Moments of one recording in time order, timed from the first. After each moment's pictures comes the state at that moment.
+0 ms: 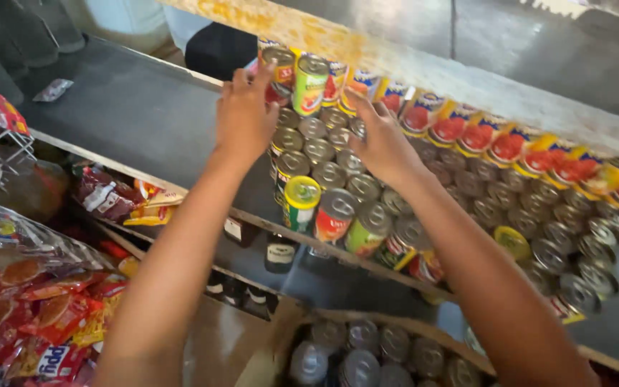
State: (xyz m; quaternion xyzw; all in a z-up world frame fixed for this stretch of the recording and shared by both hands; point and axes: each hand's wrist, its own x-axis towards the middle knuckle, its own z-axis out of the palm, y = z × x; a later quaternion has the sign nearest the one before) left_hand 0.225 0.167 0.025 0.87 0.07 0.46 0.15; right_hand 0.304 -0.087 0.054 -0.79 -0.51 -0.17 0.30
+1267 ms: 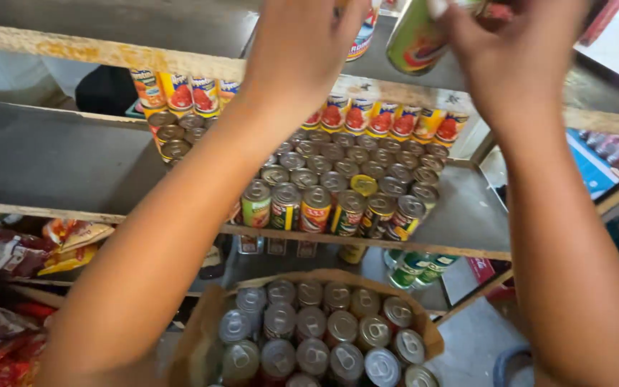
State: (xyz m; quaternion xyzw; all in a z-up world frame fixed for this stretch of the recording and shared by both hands) left_hand 0.124 -0.120 0.237 0.74 -0.27 0.54 0.28; right_hand 0.163 -0.380 0.237 -0.68 -0.45 -0.45 0.37
